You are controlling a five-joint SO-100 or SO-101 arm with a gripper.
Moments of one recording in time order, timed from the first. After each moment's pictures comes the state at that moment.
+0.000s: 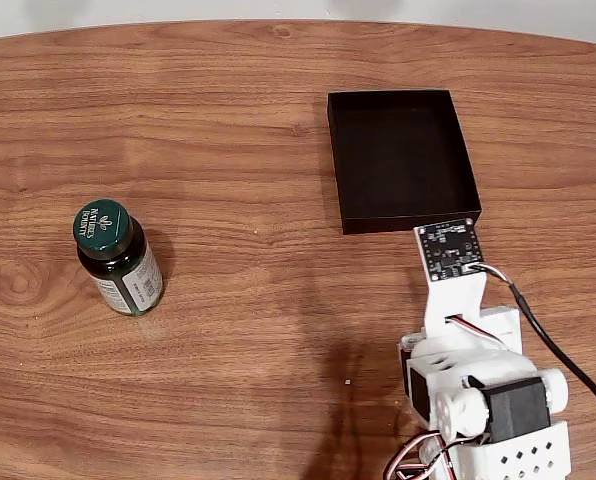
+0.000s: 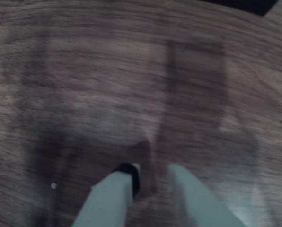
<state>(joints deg) -6.3 191.2 174.5 70.3 183.7</state>
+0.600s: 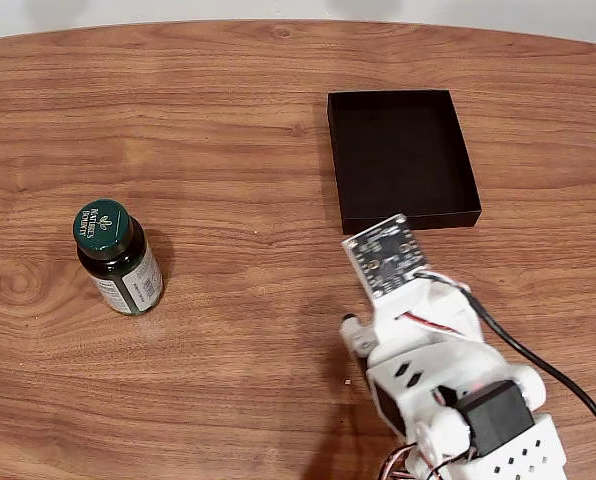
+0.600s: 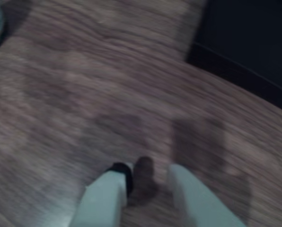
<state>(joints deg) -24.1 190.9 174.5 58.0 186.1</state>
